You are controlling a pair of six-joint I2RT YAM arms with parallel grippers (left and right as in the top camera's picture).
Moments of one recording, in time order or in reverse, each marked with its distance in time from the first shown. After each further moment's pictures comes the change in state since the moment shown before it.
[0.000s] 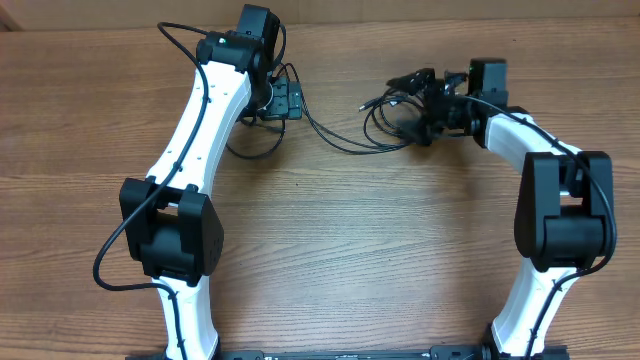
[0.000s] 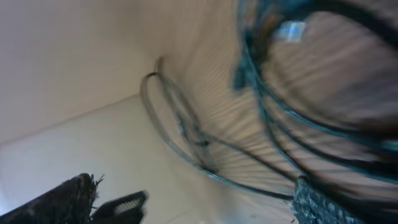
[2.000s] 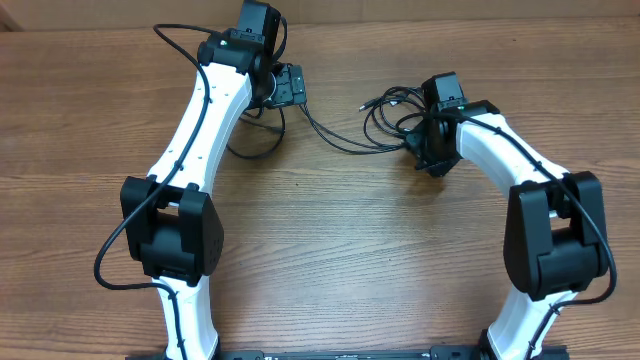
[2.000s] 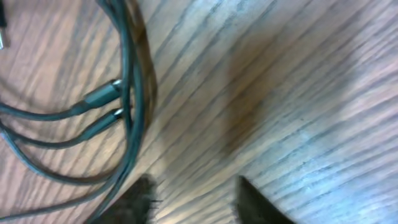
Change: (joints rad) left arm 0.000 0.000 -0.023 0.151 0.005 -0.112; right arm 0.192 -0.134 0.005 -0.621 0.832 -0.081
